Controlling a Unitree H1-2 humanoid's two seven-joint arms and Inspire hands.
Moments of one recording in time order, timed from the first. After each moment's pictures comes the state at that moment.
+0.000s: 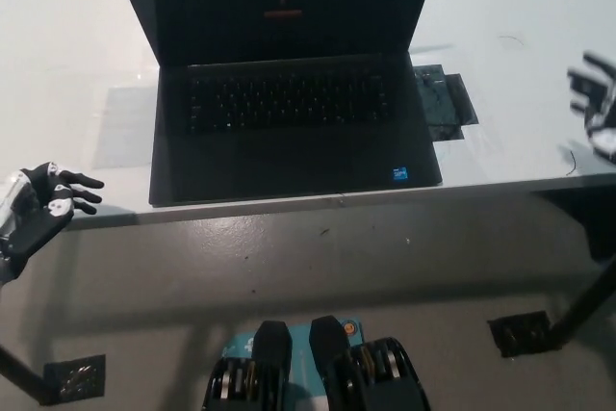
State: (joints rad) left_arm -0.28 0.42 0.18 0.10 -0.23 0.05 -0.25; right_arm -0.49 -0.46 -0.14 -0.07 0.41 0.45 0.29
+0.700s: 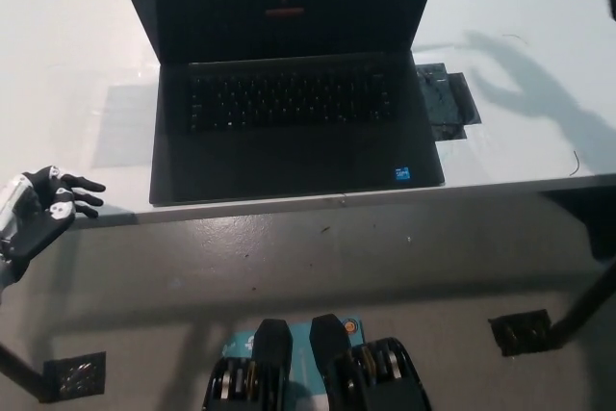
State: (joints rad) left_arm -0.28 0.42 0.18 0.10 -0.23 0.06 -0.25; right_arm -1.18 -0.35 0.08 0.51 0.30 0.39 0.36
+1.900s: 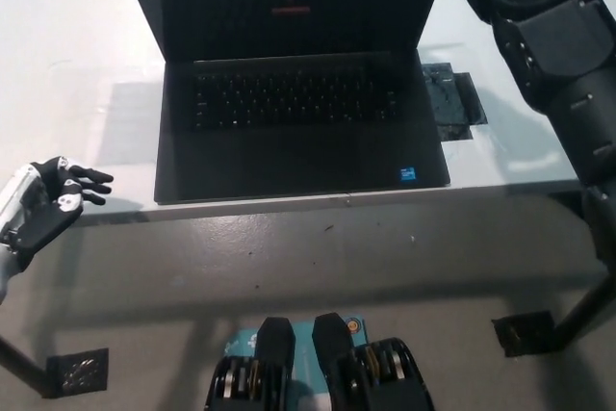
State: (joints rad) left_arm -0.30 0.42 0.17 0.09 -0.21 0.04 -0.26; right_arm -1.33 -0.20 0.22 1.08 0.05 -0.01 0.40
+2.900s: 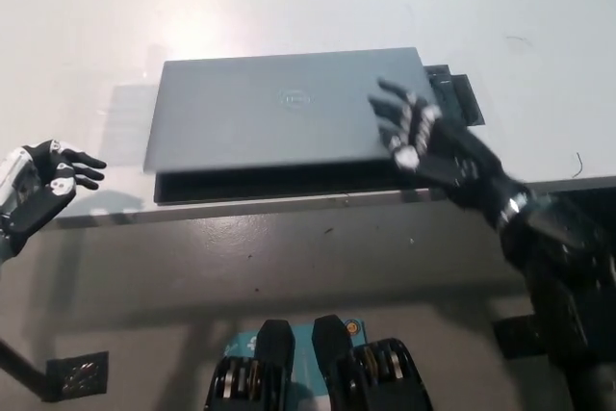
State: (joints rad) left_arm -0.33 0.44 0.18 0.11 -0.21 0.04 -0.26; right_arm -0.55 -0.12 0.00 0.32 0.25 0.23 0.42
